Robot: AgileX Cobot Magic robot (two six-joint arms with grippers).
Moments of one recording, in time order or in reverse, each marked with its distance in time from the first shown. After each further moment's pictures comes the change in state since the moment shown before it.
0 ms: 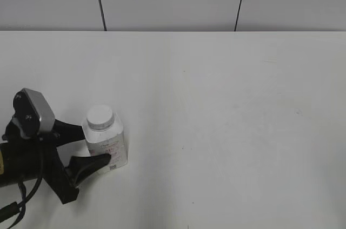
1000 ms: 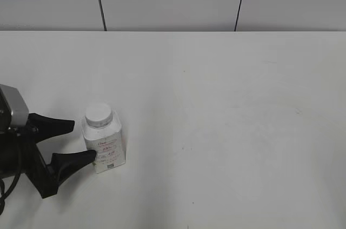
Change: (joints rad) left arm 0.178 -0.010 0.015 0.172 -0.054 -0.051; right arm 0.000 0.000 0.000 0.000 0.000 0.000
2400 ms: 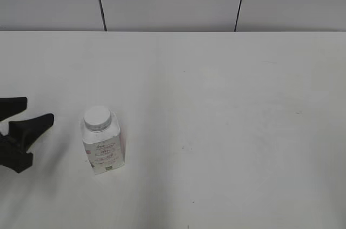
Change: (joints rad) left arm 0.000 -0.472 0.123 -0.292 0.240 -0.074; right arm 0.000 0.000 0.000 0.000 0.000 0.000
